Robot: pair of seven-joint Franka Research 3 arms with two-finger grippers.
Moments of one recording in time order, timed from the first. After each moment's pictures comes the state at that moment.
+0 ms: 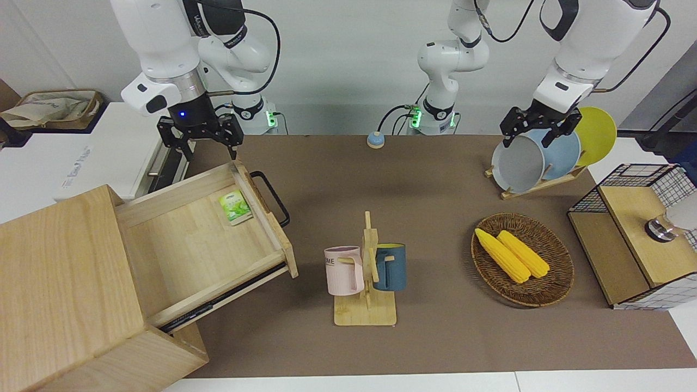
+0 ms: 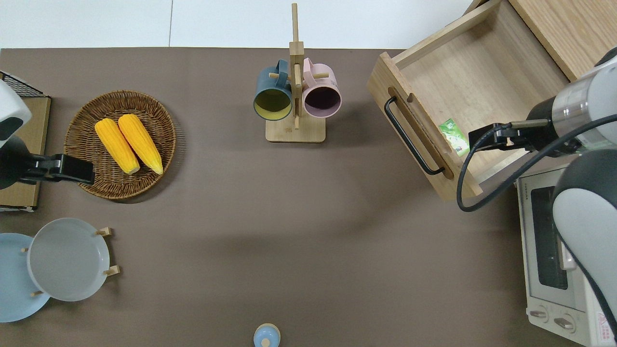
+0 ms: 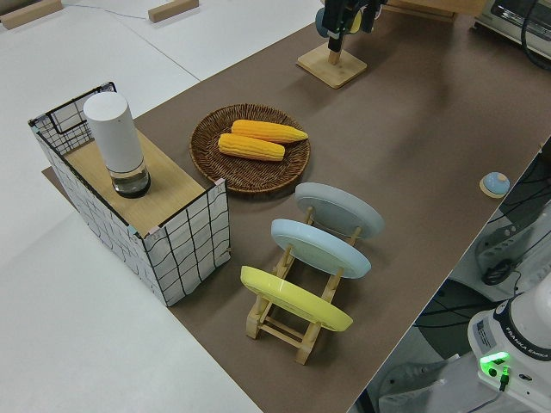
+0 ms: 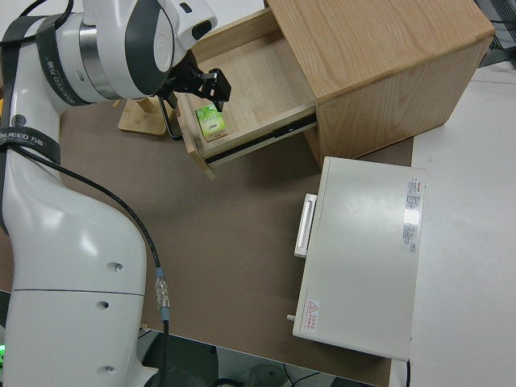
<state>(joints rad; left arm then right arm) 0.03 0.04 -0.06 -1.51 0.00 1.52 0.02 -0.28 0.14 0.45 -1.41 -0.06 1.59 0.15</state>
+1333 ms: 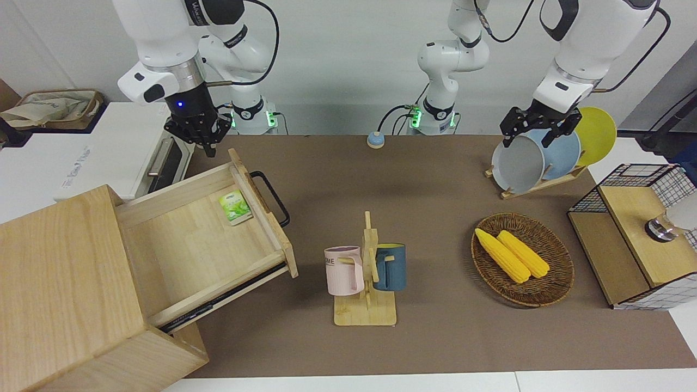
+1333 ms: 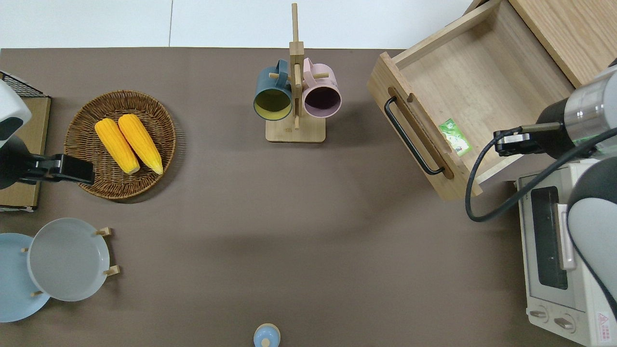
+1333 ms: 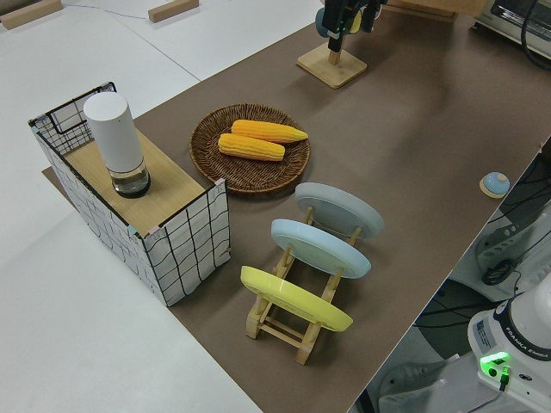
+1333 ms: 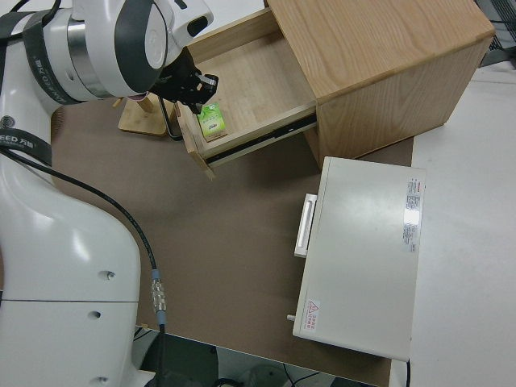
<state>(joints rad) 0.03 0.04 -0.06 -1.51 0.00 1.52 0.02 -0.28 0.12 0.45 -1.38 -0.06 1.55 0.14</state>
